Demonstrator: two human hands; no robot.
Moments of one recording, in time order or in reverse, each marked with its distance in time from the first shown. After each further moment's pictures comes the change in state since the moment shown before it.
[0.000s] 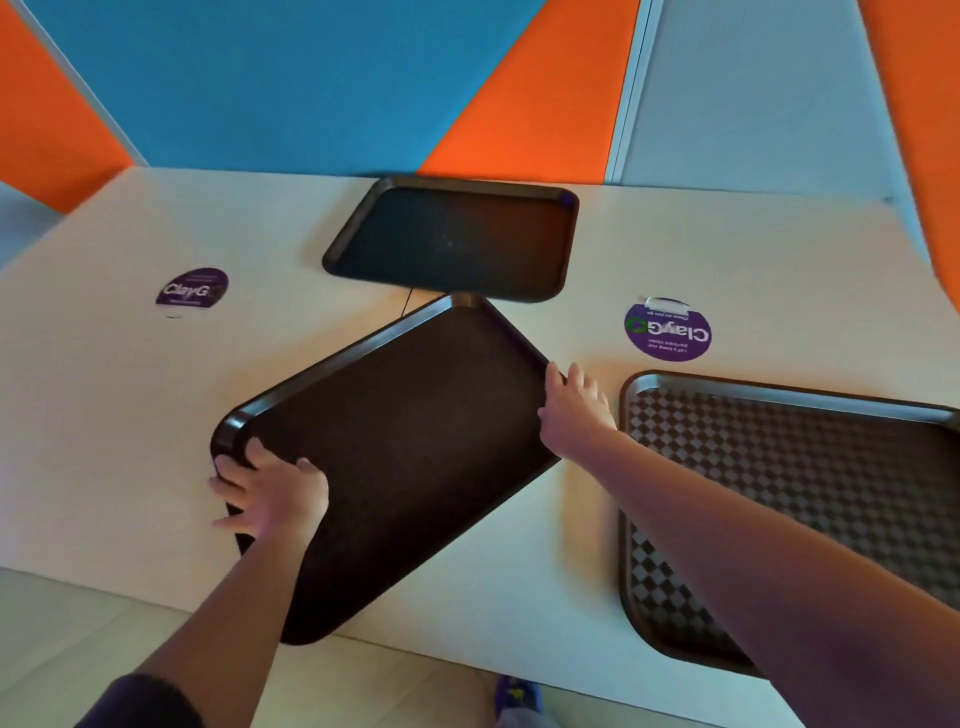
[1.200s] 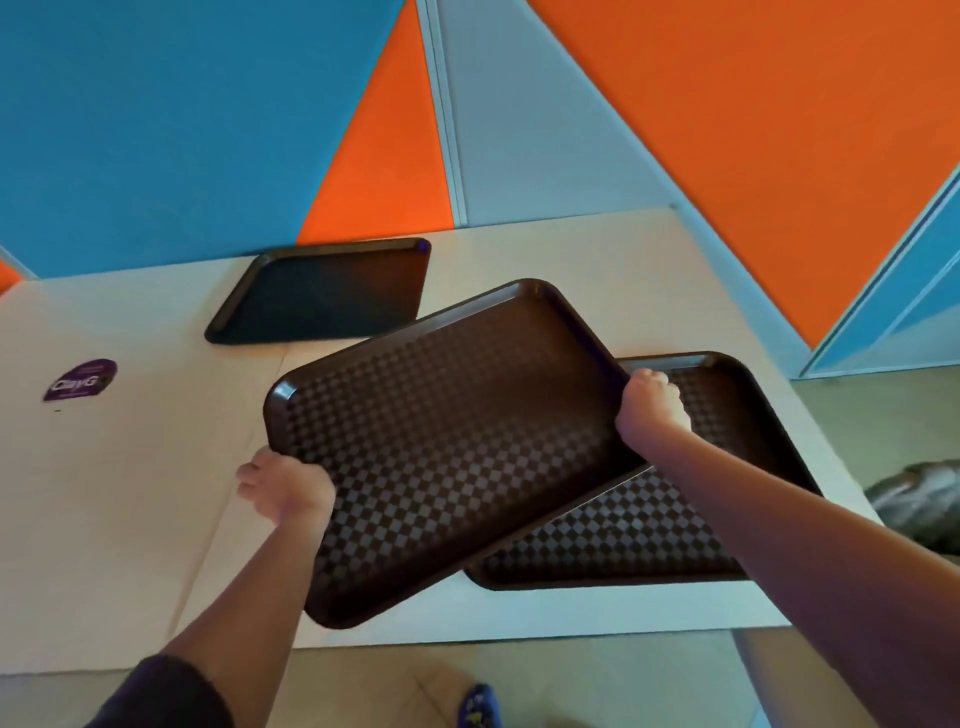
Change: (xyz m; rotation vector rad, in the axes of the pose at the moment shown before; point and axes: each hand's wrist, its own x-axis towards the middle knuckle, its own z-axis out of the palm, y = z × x) left_hand -0.149 0.091 0.004 -0.245 0.057 0.208; right_hand -0.114 0.218 -0.072 0.242 0.179 0.469
